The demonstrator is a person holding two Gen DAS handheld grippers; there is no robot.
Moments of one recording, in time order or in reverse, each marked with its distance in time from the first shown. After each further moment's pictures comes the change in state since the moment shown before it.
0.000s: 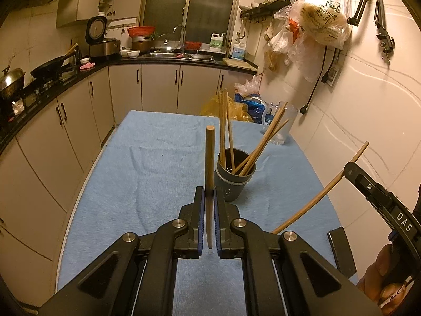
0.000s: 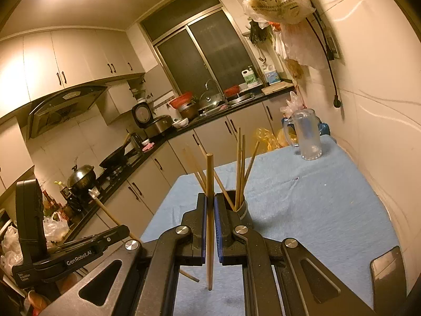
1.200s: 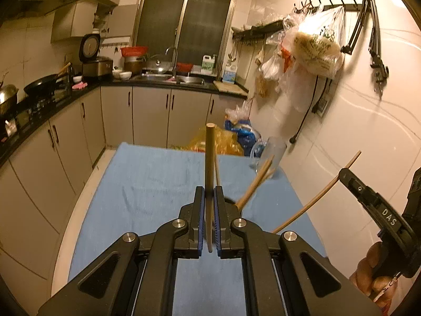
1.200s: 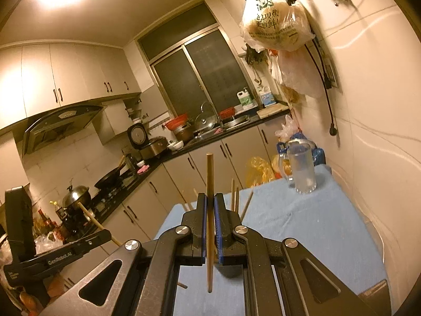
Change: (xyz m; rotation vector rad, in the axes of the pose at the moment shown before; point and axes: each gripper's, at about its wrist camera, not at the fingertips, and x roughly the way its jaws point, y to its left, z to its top) left arm -0.014 -0.002 0.076 -0.001 -0.115 -0.061; right arm 0.006 -0.002 0.065 -0.003 -0.117 -0.036
